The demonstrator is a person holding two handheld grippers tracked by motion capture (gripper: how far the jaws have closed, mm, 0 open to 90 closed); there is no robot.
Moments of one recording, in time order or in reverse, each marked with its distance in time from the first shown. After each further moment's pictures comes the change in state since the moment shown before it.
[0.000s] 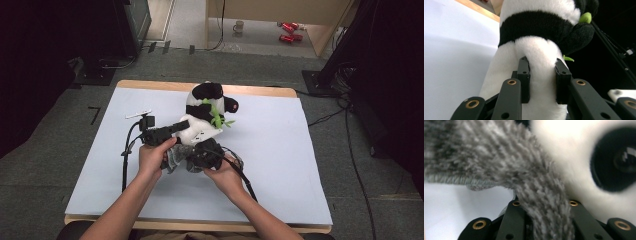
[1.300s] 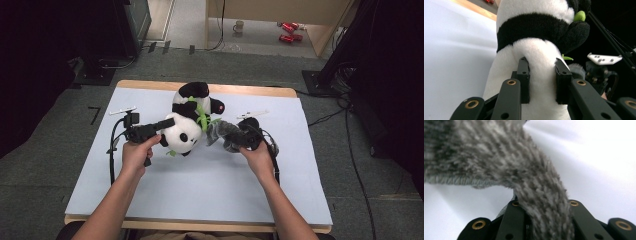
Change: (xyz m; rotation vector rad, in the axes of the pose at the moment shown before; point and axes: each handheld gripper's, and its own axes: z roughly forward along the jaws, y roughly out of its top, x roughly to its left) left arm 0.018 0.022 -0.031 0.039 0.035 0.045; right arm -0.111 -0.023 -0.057 -0.007 -0.154 0.280
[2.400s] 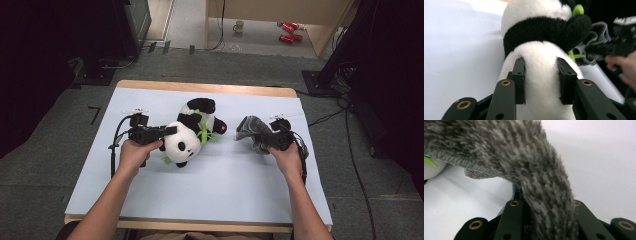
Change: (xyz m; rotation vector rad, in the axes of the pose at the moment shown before) left arm 0.006 -0.001 0.015 0.187 0.124 0.270; right arm -0.077 -0.033 -0.037 0.036 -0.084 0.151
